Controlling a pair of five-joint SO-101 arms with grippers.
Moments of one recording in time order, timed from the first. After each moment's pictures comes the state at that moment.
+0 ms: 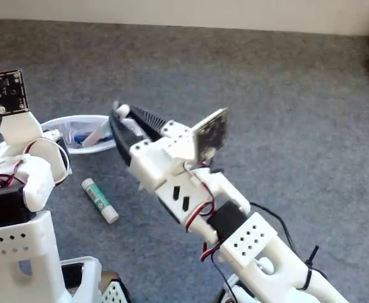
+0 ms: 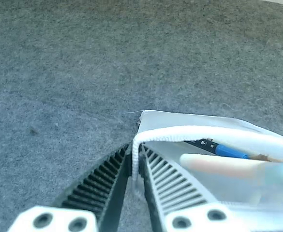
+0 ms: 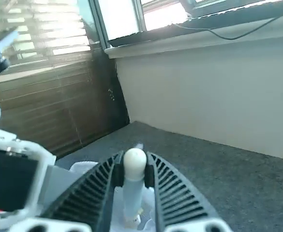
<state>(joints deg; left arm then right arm) -16.7 -45.8 30.5 73.9 8.0 -48.6 -49.0 53.8 -2.8 -10.6</state>
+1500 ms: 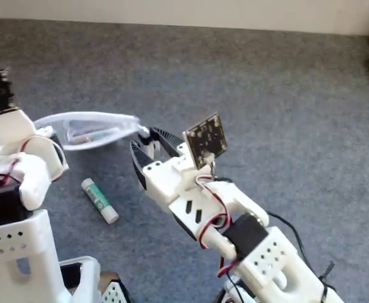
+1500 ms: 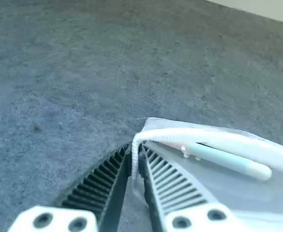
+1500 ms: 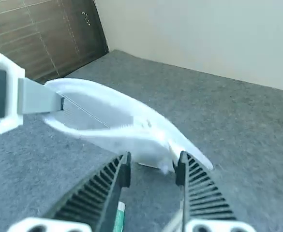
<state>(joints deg) -19.4 -45.8 31.0 71.4 11.1 -47.3 -60.6 53.0 27.9 -9.2</state>
